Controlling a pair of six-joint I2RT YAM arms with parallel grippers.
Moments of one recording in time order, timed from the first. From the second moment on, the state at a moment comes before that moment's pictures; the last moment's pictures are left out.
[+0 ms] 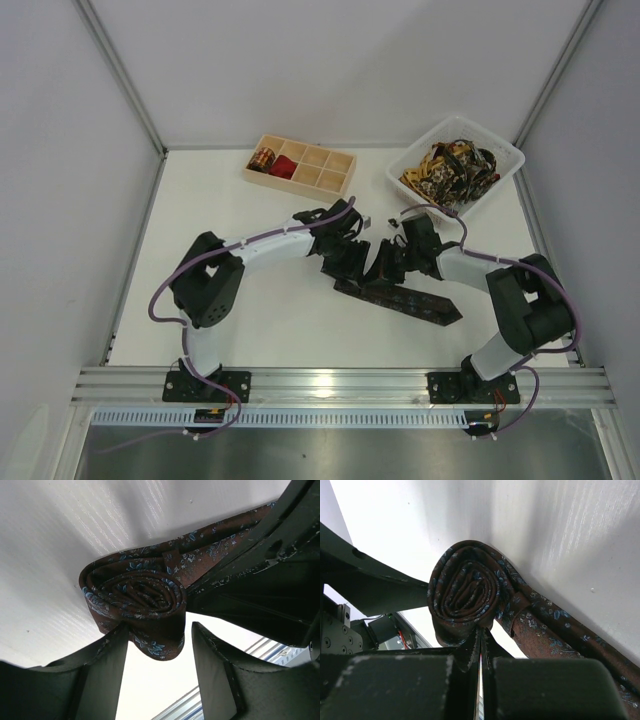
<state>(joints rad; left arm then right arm) -0.80 1.91 1.39 -0.61 0.26 -0.42 0.42 1.58 0.76 -0.09 -0.60 0.68</state>
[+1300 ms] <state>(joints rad) -0.87 1.94 1.44 -0.58 0.25 -0.44 0.36 1.55 0.72 -0.20 -0.54 0.61</state>
